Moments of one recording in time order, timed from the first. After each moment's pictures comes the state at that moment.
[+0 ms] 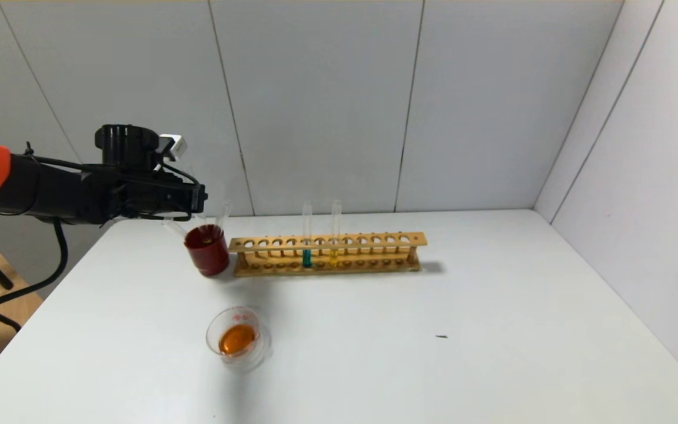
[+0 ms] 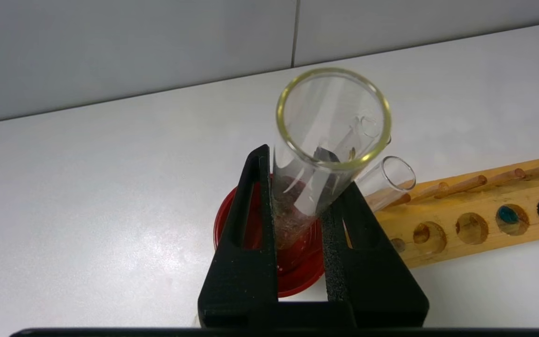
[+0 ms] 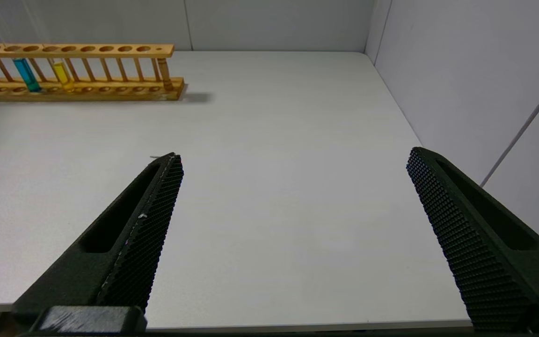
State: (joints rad) left arm -0.02 2.06 -1.40 -0.23 -0.14 0.06; right arm 0.00 0.00 0.00 0.00 0.01 -0.01
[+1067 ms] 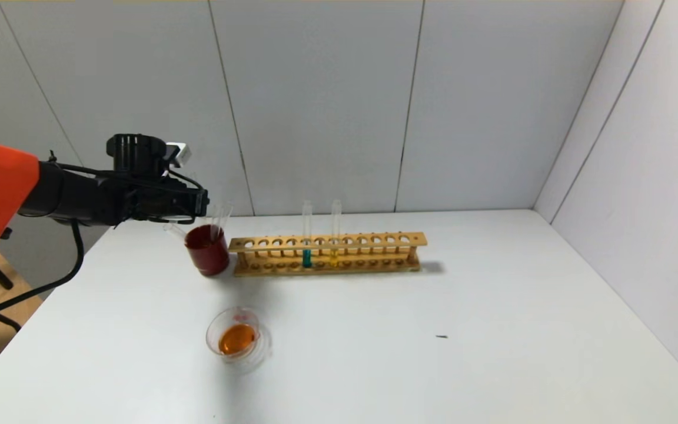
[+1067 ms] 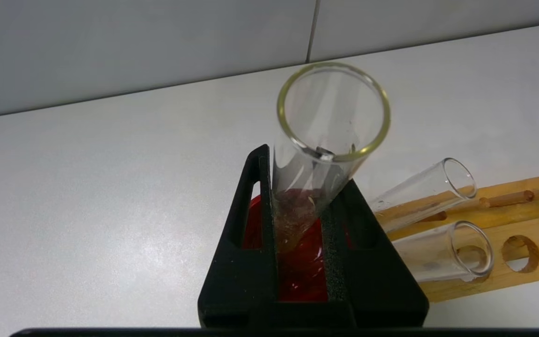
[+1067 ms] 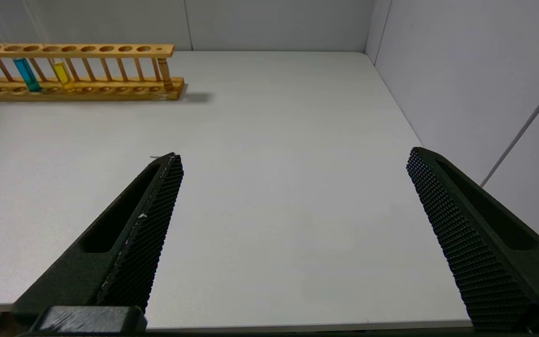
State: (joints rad) left arm -0.01 2.15 -1.47 -0.23 -0.14 0.06; right arm 0.00 0.00 0.00 0.00 0.01 -0.01
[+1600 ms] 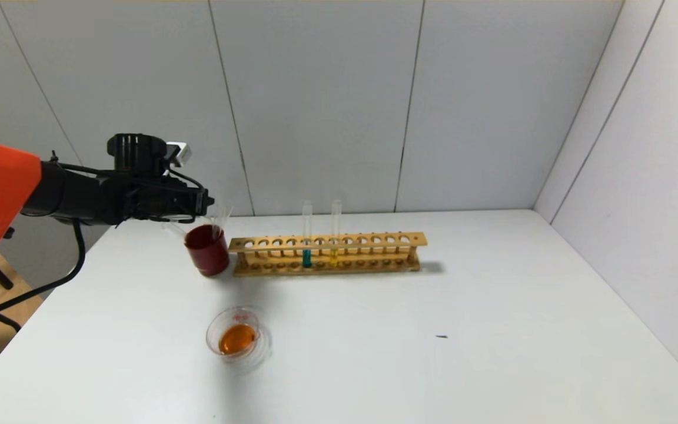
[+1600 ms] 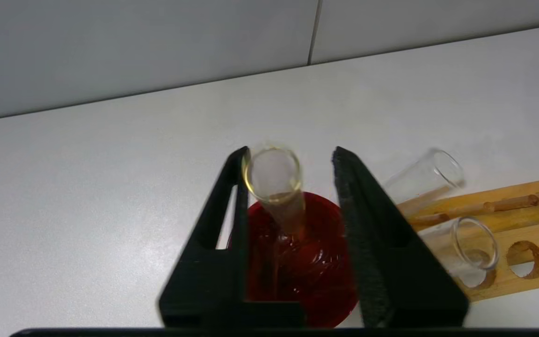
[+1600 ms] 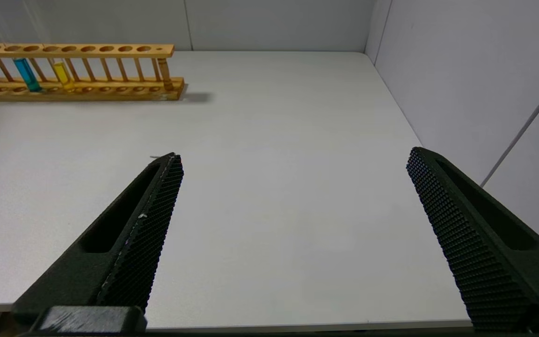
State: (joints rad) left arm -0.01 2.16 -1.48 -0.23 -0.14 0.07; right arm 0.00 0.00 0.00 0.00 0.01 -0.01
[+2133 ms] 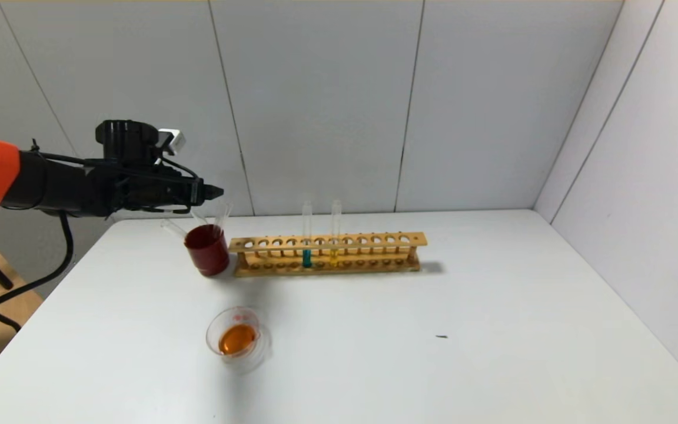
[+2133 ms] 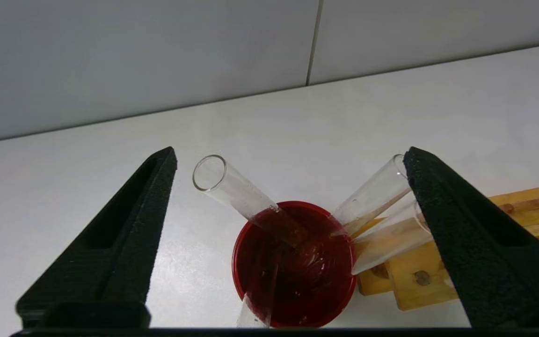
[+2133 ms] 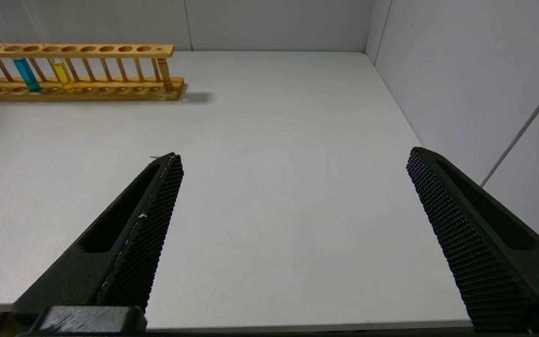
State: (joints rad) left arm 0.00 2.11 -1.48 -0.21 -0.13 0.07; right arm 0.00 0.00 0.00 0.00 0.01 -0.01
